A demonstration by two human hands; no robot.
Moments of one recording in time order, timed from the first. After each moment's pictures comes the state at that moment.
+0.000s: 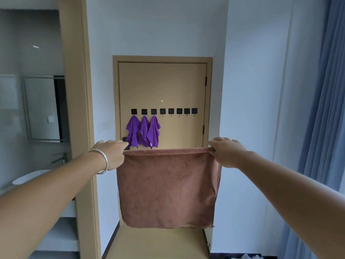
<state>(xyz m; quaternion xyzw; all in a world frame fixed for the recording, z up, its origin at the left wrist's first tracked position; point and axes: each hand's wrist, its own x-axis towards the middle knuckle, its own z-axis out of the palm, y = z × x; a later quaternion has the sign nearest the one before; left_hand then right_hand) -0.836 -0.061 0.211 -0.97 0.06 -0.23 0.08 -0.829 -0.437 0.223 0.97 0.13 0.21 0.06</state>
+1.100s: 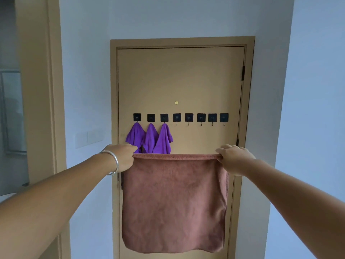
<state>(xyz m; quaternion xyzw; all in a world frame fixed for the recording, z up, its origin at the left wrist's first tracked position) -0.339 -0.012 0.213 -0.98 0.04 -0.20 0.08 -0.294 -0.382 0.210 0.96 0.15 0.21 0.05</state>
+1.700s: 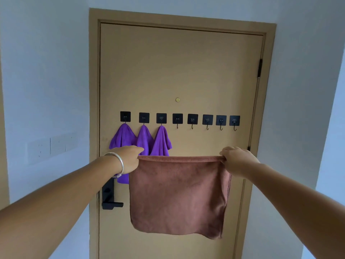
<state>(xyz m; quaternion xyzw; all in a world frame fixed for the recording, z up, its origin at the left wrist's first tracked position) -0.083 0.064 0.206 -0.98 0.09 -0.17 -0.03 -0.083 -0.304 0.215 0.96 0.10 0.24 0.06</state>
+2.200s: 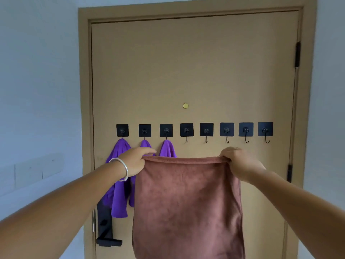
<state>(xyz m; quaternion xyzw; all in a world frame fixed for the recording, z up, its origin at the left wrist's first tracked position) 0.104 0.049 0.224 -0.95 0.10 -0.22 -0.22 0.141 -0.309 0.218 0.92 0.19 0.32 -0.10</state>
